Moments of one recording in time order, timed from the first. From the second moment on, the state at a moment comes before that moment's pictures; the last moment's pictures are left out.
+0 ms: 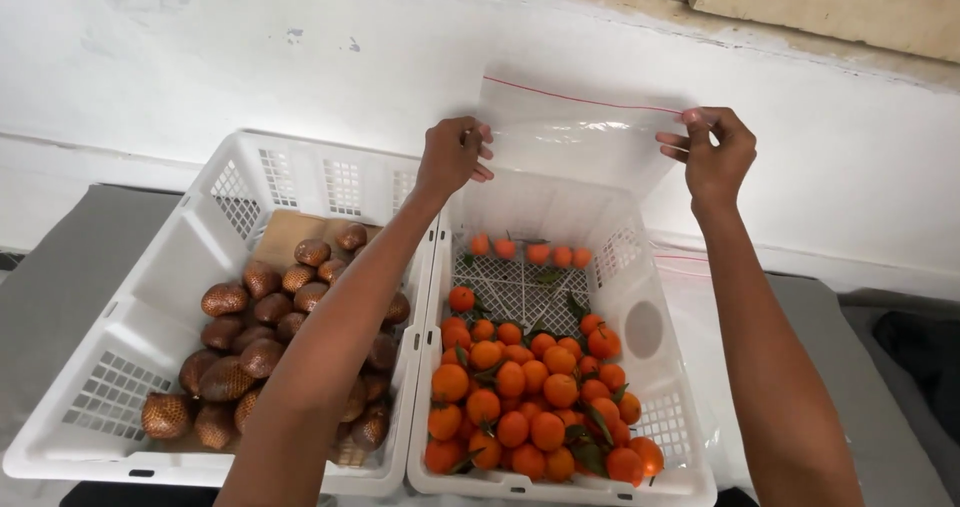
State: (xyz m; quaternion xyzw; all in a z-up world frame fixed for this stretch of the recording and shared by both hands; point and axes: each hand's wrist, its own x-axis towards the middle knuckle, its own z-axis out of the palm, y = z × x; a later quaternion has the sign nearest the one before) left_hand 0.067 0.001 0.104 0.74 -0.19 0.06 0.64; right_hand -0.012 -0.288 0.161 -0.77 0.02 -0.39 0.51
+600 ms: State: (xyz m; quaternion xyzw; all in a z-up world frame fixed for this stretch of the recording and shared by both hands) left_hand 0.088 -0.017 0.056 0.73 -0.19 0.16 0.64; right_hand 0.012 -0.262 0.115 -0.80 -0.05 -0.35 0.48
